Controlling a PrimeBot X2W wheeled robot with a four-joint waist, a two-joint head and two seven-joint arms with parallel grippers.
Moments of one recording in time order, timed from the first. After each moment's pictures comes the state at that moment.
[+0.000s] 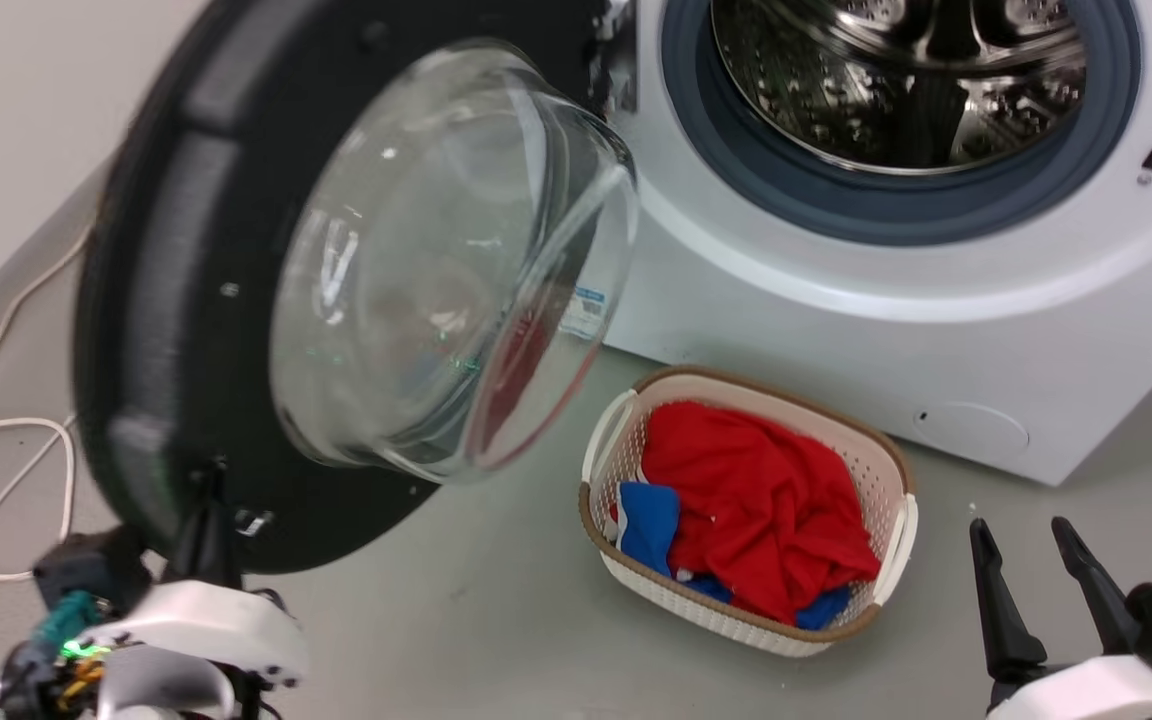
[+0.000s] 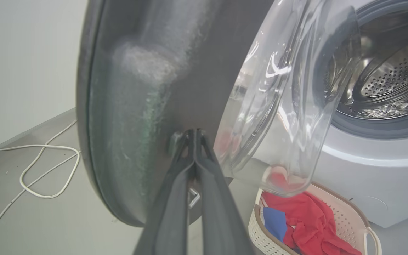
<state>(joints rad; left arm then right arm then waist) -0.02 0.43 -0.28 -0.08 -0.62 0.40 -0.09 0.17 -0.05 -0.08 -0.12 0.15 0.13 0.03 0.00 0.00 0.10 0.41</state>
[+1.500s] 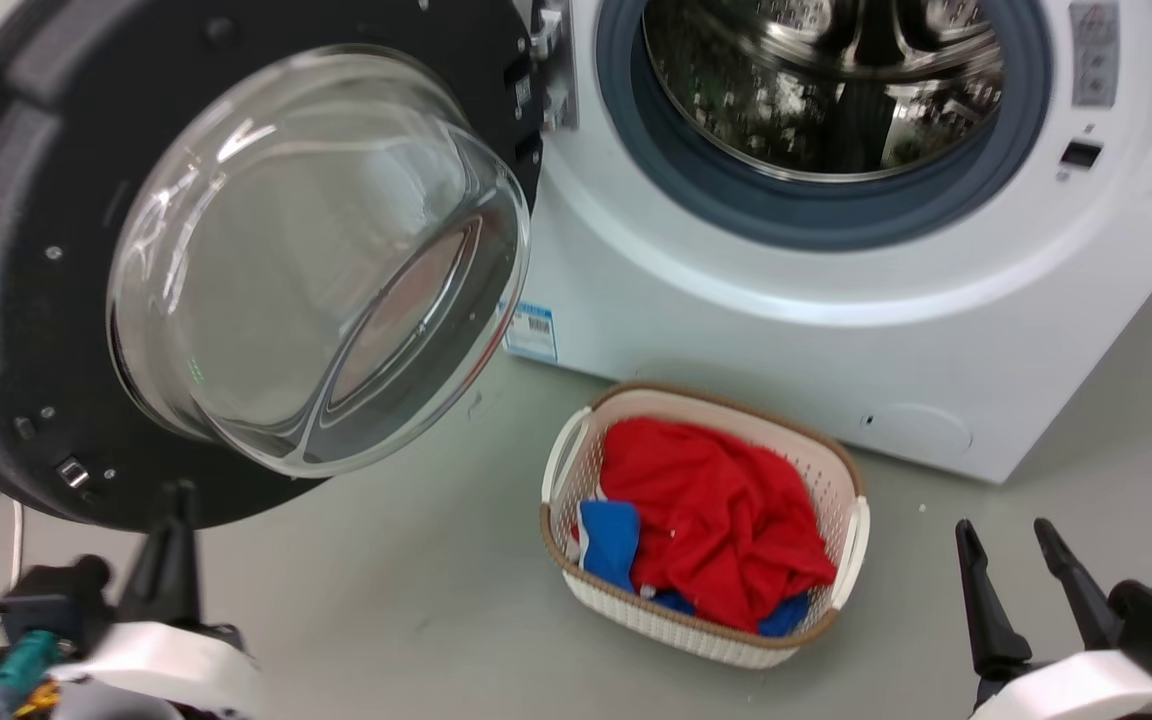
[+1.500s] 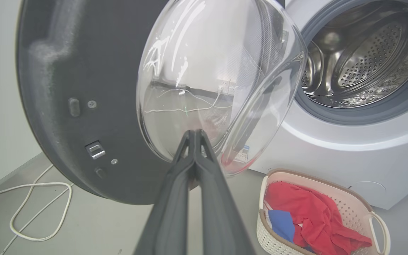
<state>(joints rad) 0.02 0.53 -0.24 -0.02 -0.63 0.28 -0.20 0.12 -0.06 -0.07 -0.05 0.16 0.13 0.00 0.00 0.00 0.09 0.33</state>
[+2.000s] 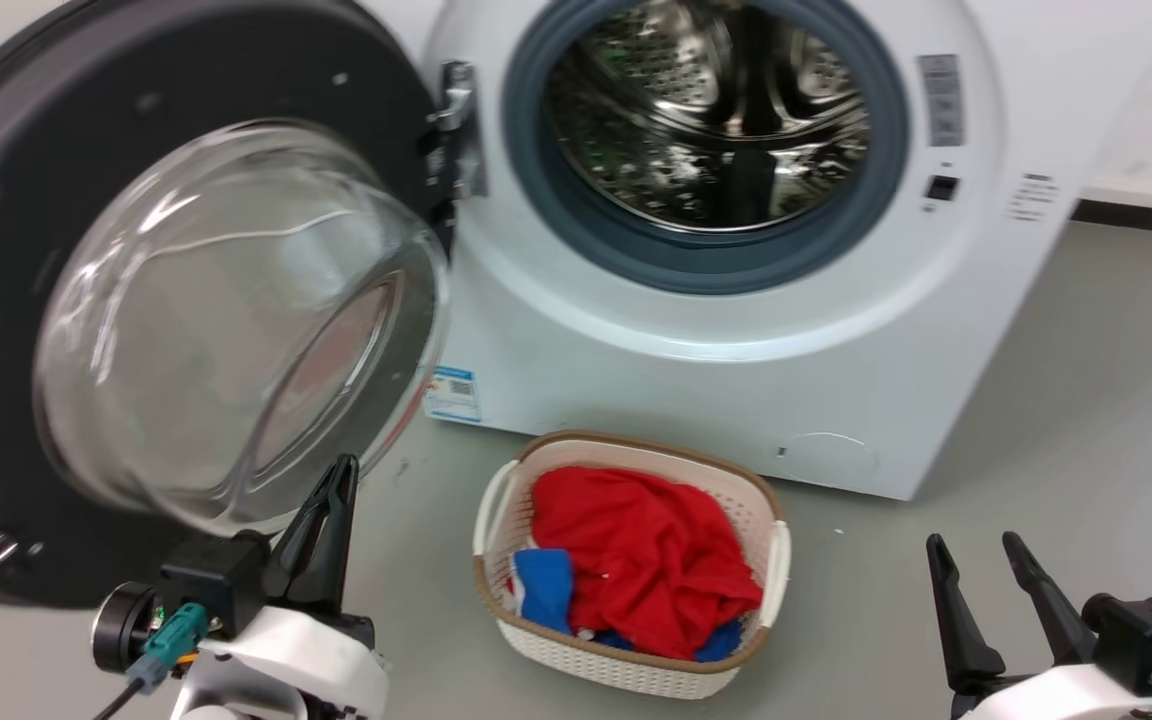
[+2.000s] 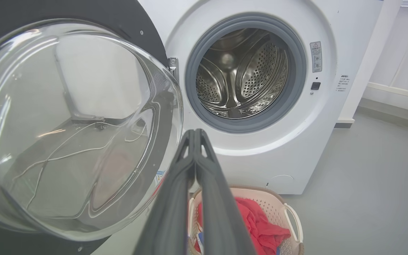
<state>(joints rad) -0.08 0.48 -0.43 -0.06 -0.54 0.19 -0.18 0.14 -0.05 -0.02 -0.04 0.20 0.13 -0.02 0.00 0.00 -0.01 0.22</state>
